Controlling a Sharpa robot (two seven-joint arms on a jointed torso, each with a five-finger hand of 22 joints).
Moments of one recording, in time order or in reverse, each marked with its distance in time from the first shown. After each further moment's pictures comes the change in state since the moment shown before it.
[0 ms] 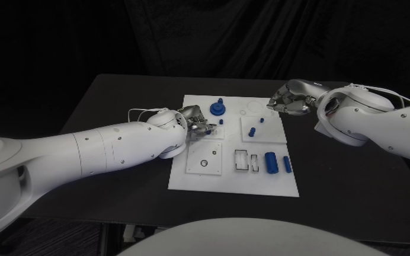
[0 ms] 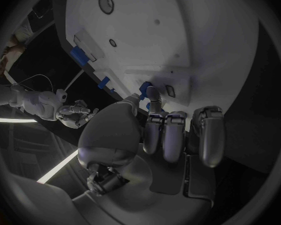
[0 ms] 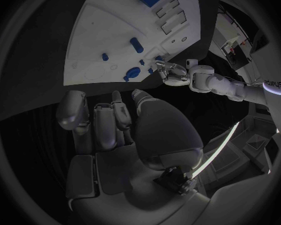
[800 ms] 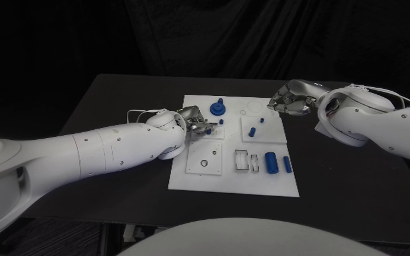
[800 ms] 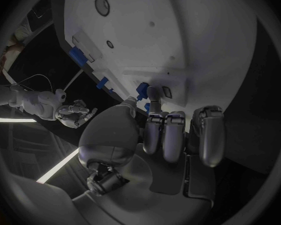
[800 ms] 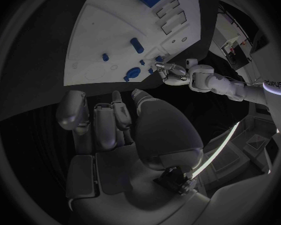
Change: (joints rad) left arm -0.007 -0.010 0.001 0.004 -0.004 -0.012 0.002; left_hand -0.084 0.034 -0.086 -0.001 -0.042 -0.027 0.012 -0.049 -0.006 0.000 0.000 0.000 0.000 0.000 0.000 0.000 0.000 0.000 0.000 0.000 -0.007 0.000; right arm -0.001 -0.001 0.000 -0.001 0.000 -0.001 0.000; right_hand 0.004 -0.004 0.003 -0.003 0.000 0.000 0.000 0.000 0.000 0.000 0.000 0.000 0.001 0.000 0.000 0.000 0.000 0.000 0.000 0.000 0.000 0.000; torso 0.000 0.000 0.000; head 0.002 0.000
